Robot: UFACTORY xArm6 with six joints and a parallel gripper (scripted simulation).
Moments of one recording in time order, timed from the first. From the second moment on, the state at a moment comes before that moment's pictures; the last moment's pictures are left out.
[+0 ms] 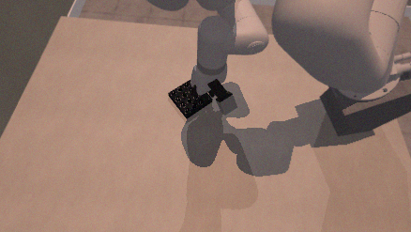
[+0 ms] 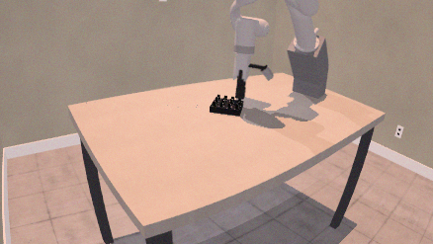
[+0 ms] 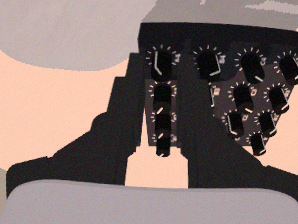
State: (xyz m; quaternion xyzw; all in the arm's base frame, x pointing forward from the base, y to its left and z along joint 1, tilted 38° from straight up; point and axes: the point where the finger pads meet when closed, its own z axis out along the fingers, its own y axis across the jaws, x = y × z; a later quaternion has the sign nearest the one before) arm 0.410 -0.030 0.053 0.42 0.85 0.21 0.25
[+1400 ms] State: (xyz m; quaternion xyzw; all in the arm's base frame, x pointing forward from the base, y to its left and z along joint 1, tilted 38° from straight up) arm 0.415 -0.029 0.046 0.42 0.85 0.21 0.25
